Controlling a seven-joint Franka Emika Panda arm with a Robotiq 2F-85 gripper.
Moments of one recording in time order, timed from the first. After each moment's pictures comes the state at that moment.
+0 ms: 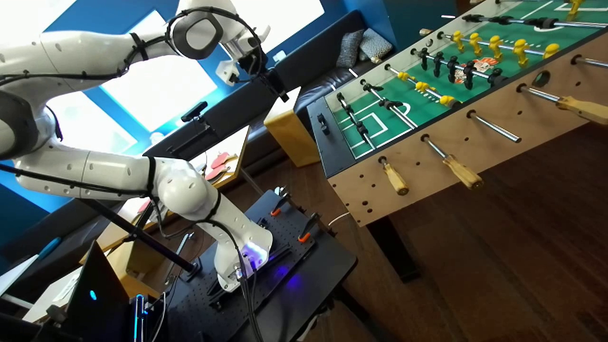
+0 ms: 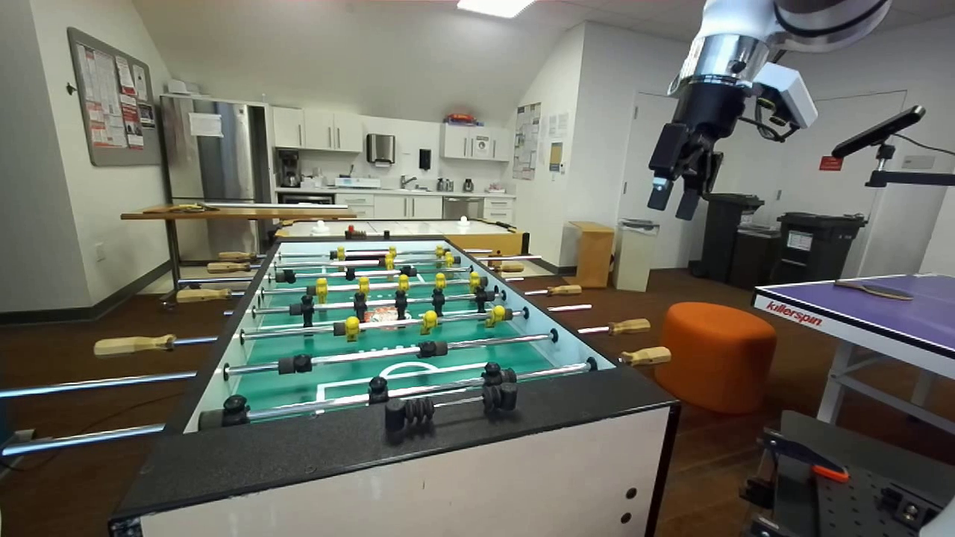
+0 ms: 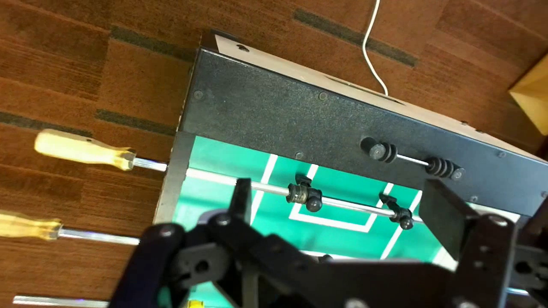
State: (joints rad) arm 0.01 -0.63 -0.10 -2.55 0.13 2.05 0.08
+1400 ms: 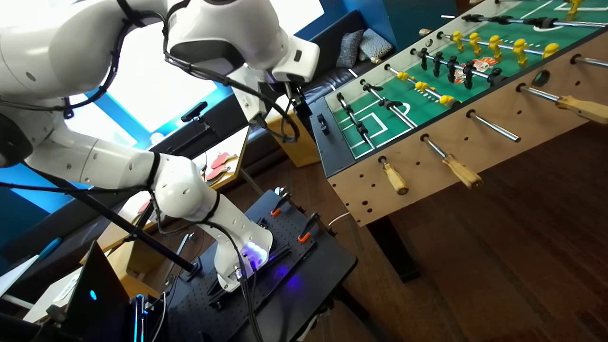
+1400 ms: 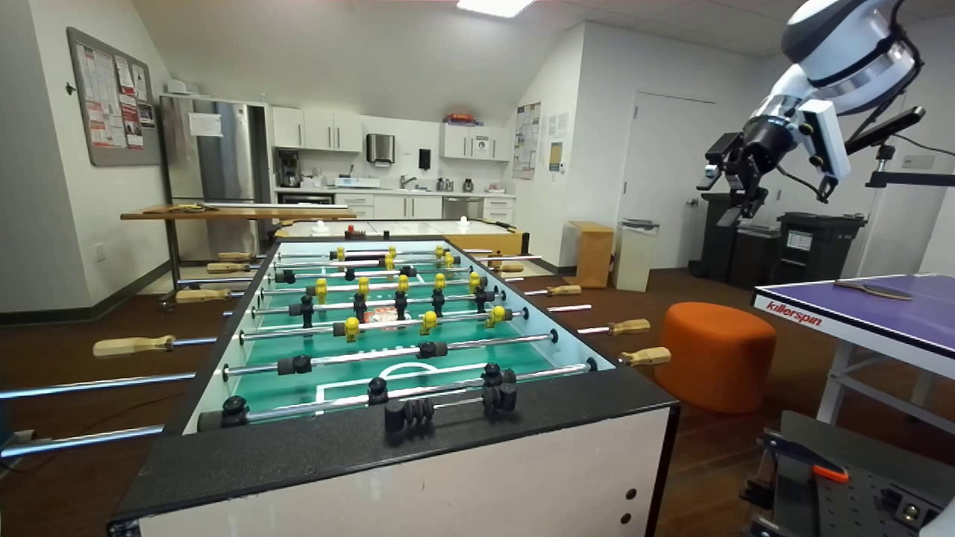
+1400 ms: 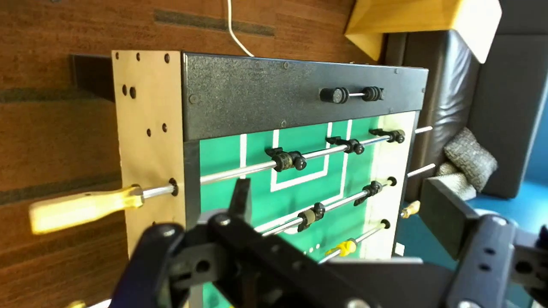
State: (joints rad) arm -0.13 -0.48 -0.63 -2.42 0.46 1.83 -0.36
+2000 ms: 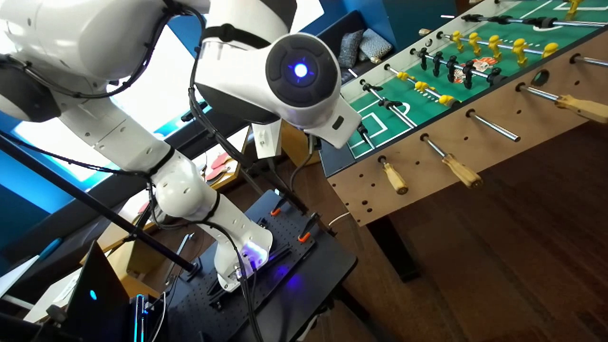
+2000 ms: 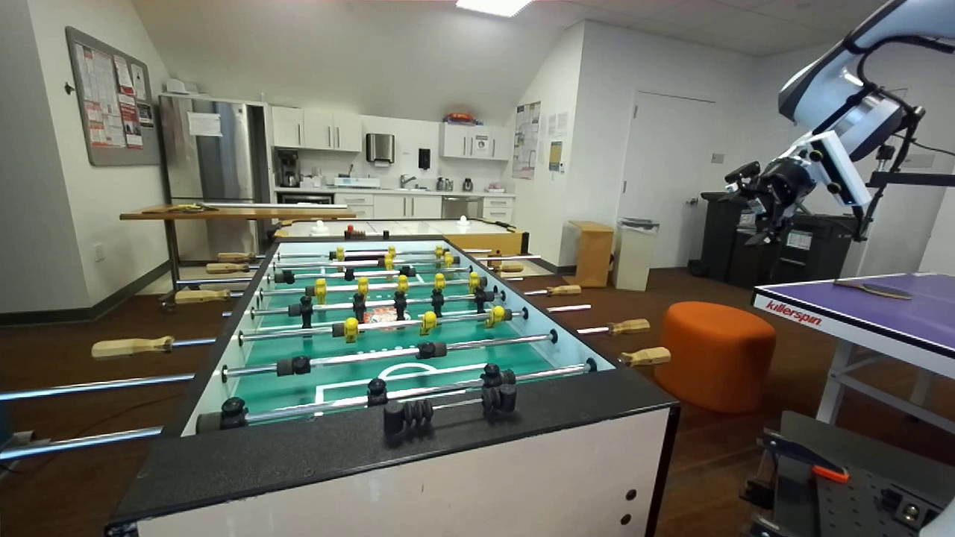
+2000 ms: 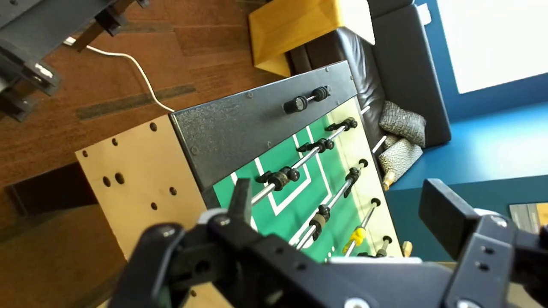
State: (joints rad) arm -0.11 -0.04 -0.98 -2.21 0.72 1.42 -0.45
